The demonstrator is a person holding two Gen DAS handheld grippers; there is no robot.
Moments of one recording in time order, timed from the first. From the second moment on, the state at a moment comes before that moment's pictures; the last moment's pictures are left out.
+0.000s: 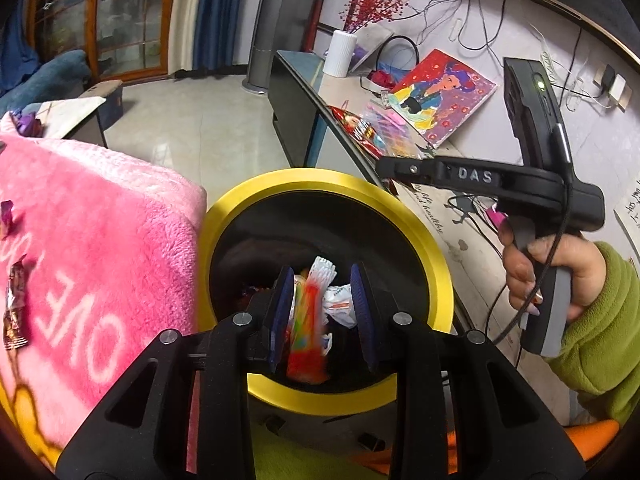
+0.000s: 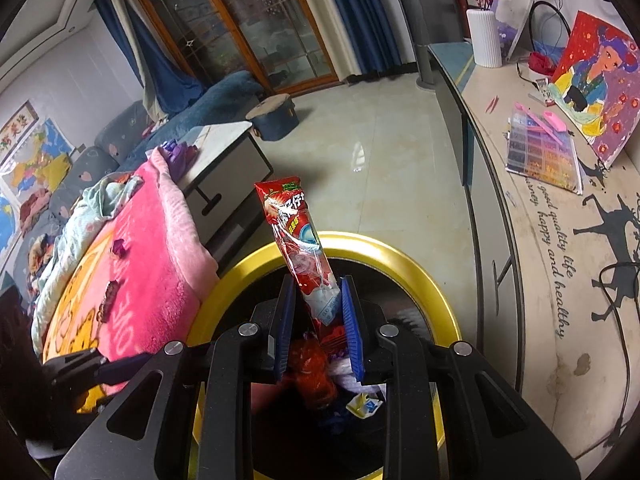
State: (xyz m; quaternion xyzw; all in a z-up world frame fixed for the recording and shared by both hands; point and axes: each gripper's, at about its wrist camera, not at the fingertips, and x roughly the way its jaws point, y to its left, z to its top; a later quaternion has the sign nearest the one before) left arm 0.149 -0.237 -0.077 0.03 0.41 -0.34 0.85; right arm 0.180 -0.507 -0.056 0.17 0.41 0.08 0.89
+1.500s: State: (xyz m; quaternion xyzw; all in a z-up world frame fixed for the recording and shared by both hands) left arm 0.135 -0.123 -0.023 0.01 0.31 -0.16 0.94; right arm 0.162 -0.410 0.004 0.11 0.37 0.16 0.91
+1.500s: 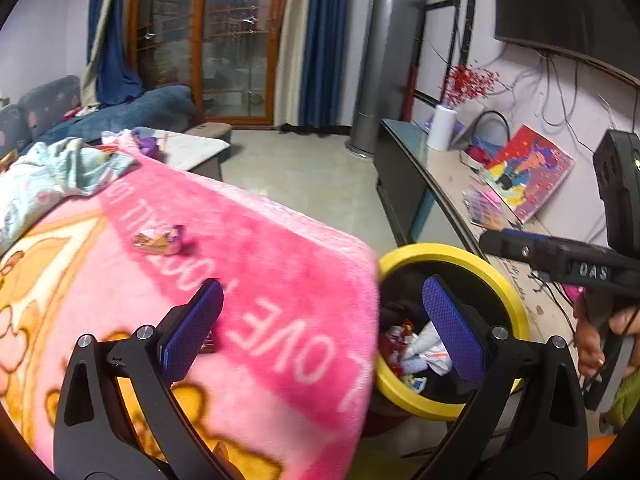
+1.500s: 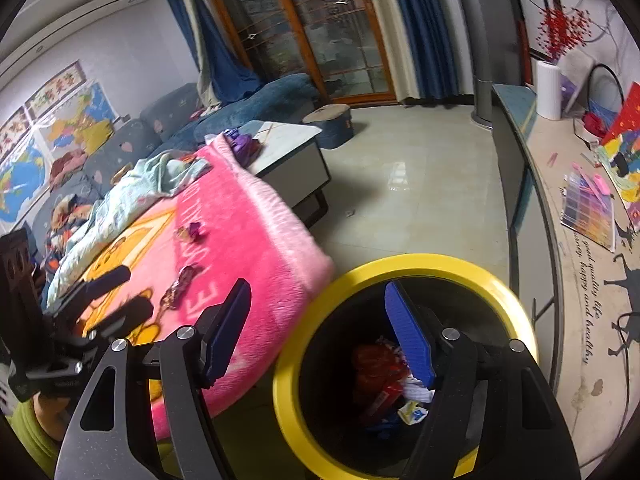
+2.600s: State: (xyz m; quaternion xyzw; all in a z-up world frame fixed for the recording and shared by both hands) left arm 0.202 0.036 -0.023 -0.11 0.34 -0.03 0.93; right arm 0.202 -0.217 -0.035 0.01 0.43 0.28 0.86
